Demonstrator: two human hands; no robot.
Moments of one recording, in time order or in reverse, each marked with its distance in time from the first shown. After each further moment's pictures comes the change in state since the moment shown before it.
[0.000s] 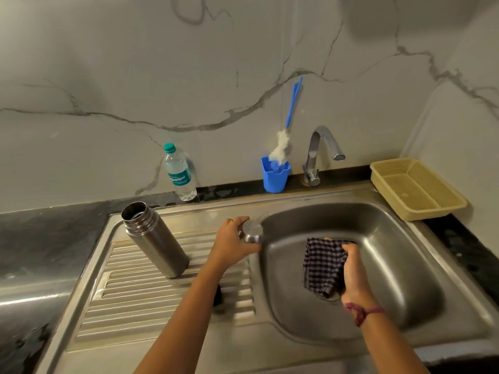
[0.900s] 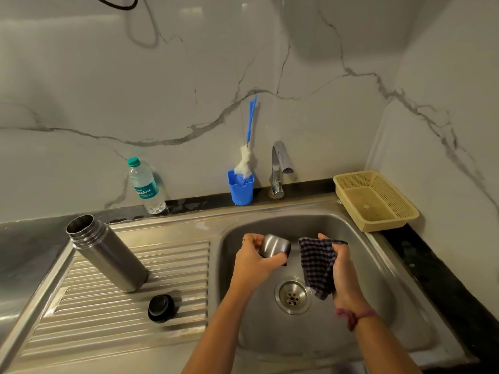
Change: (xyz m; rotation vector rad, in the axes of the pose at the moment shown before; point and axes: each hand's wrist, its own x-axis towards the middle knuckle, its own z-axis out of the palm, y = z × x) left_hand -0.030 0.110 0.111 -0.444 0.040 -0.129; right_hand 0.014 -0.059 -0.066 -0.125 -0.074 -0.202
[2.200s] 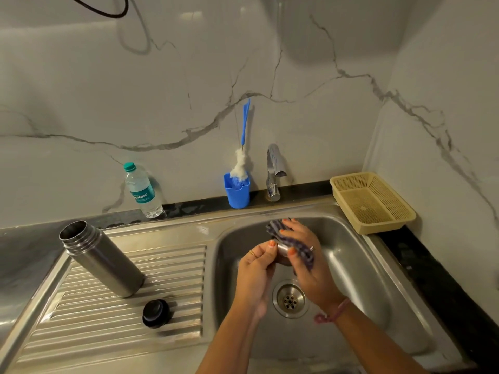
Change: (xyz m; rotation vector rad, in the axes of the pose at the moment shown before) left_hand -0.034 0.028 0.024 -0.764 -0.060 -0.078; right_hand -0.002 -0.003 0.021 -0.416 -0.376 -0.915
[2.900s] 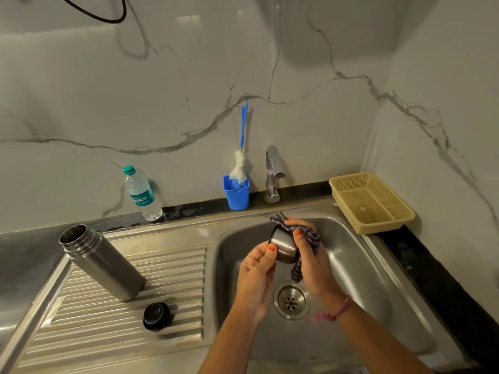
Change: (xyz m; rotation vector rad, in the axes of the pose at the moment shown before) left_hand 0.006 -0.010 -0.010 -0.103 -0.103 0.070; right_hand 0.010 -0.017 0.004 0.288 0.105 0.190
